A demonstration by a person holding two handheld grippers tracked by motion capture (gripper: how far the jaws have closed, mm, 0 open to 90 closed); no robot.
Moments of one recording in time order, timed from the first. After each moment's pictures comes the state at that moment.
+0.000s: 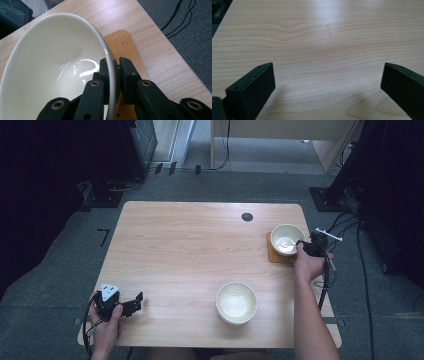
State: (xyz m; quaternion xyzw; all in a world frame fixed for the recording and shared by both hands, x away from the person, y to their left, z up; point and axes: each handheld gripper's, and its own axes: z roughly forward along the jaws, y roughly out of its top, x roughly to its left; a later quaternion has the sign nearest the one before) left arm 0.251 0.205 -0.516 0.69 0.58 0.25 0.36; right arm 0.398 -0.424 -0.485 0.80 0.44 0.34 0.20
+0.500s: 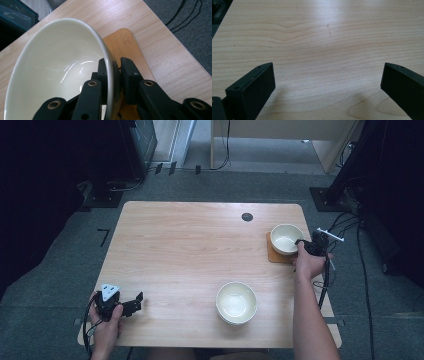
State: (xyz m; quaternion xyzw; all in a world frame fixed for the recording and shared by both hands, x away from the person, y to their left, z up) left arm 0.251 0.205 -0.516 0.69 0.58 0.25 0.35; right arm 0.404 -0.430 -0.490 0.81 0.42 0.36 0.17
